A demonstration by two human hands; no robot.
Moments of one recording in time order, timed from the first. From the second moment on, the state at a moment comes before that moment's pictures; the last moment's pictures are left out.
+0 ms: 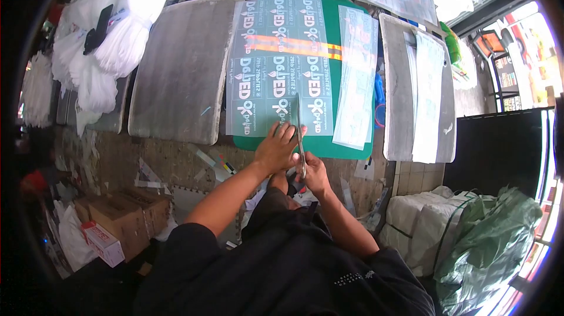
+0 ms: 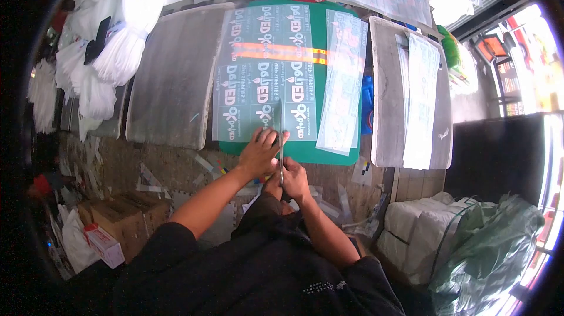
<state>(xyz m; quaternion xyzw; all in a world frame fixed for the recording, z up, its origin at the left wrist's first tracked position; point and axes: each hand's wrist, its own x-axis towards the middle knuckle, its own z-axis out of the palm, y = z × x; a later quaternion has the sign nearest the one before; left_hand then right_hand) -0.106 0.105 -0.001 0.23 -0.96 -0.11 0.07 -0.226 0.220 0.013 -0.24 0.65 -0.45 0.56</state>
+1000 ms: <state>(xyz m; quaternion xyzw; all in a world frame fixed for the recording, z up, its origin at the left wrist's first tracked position) -0.104 0.100 0.005 0.22 -0.97 -0.12 0.08 -0.250 0.151 0.036 -0.23 0.66 -0.44 0.56</state>
